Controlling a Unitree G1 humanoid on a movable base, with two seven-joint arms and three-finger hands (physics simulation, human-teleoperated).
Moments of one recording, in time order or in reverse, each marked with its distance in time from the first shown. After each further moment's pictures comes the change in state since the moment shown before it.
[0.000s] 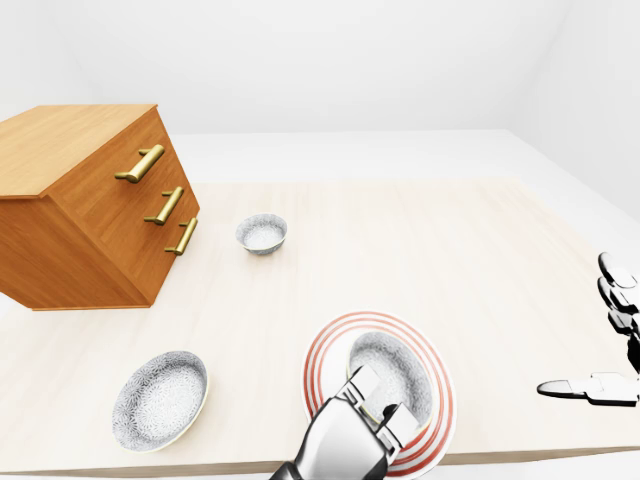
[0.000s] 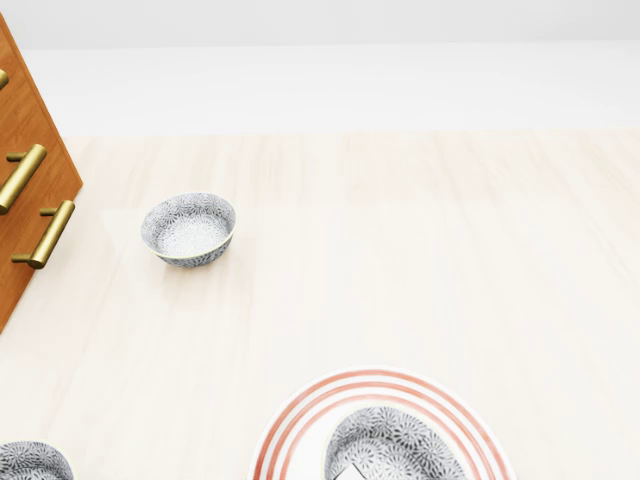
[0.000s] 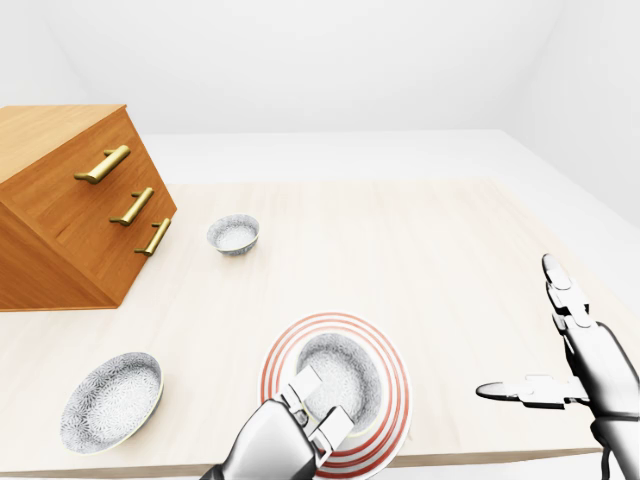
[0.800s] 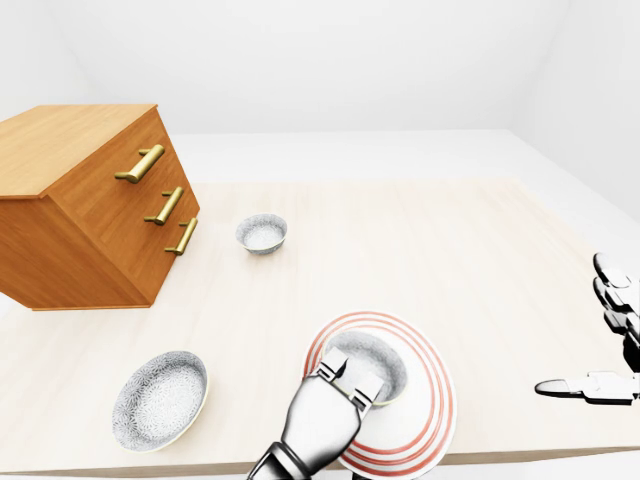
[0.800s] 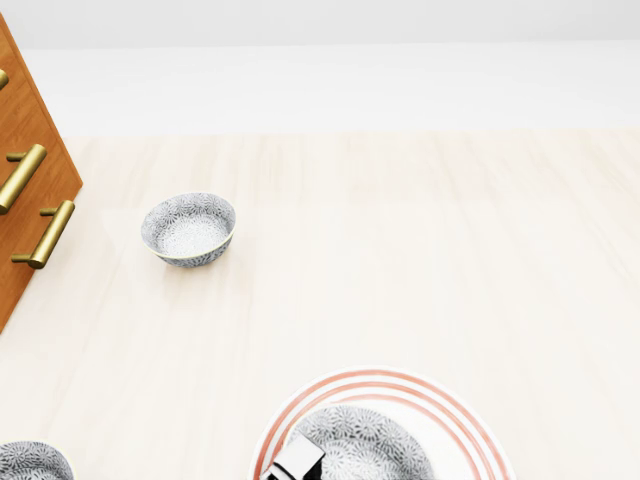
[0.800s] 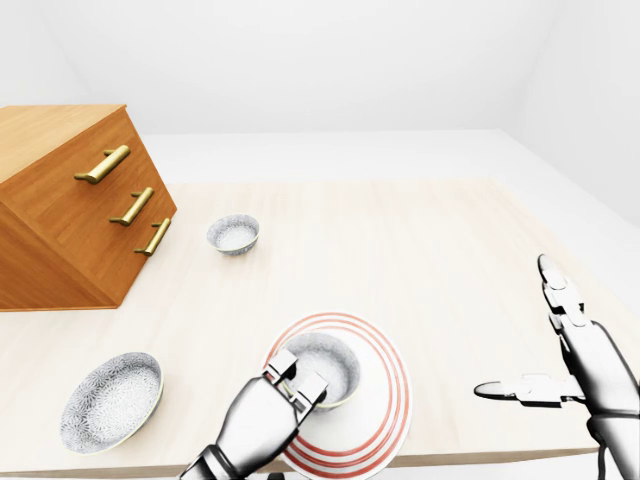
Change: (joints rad) left arm 0.009 -0.086 0.136 0.104 -0.299 0.000 -0.082; right arm -0.003 -0.003 0.012 0.011 -0.012 0.000 0.000
